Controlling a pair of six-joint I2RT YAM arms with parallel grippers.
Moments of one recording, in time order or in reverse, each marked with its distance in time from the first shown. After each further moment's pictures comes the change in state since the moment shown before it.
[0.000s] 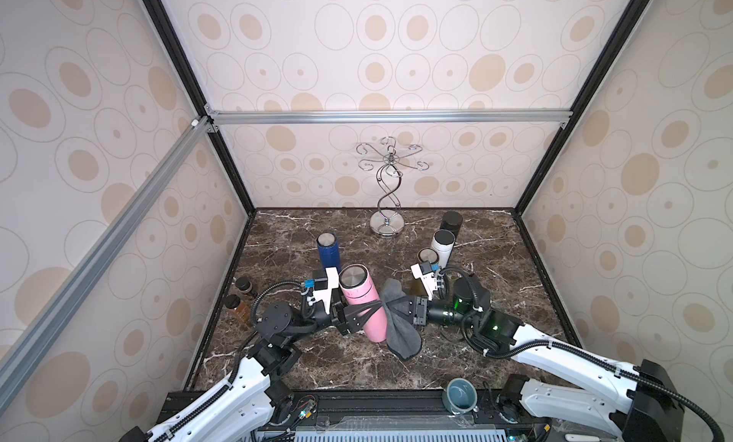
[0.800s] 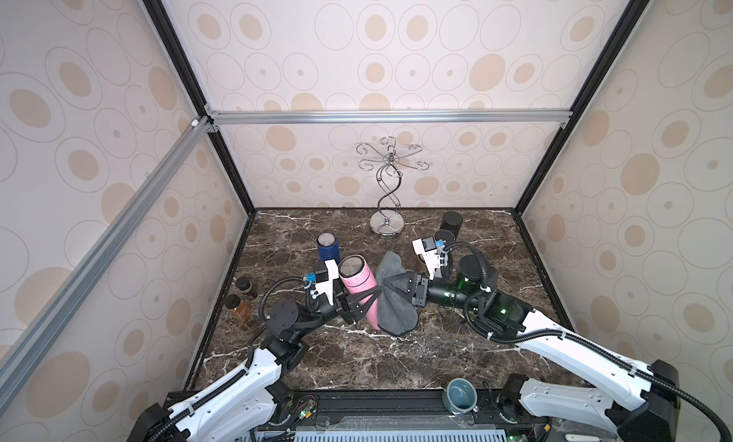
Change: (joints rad) left arm 0.021 0.131 -0.047 0.180 -0.131 -0.039; right arm -0.006 0.042 0.290 -0.162 0.058 -0.167
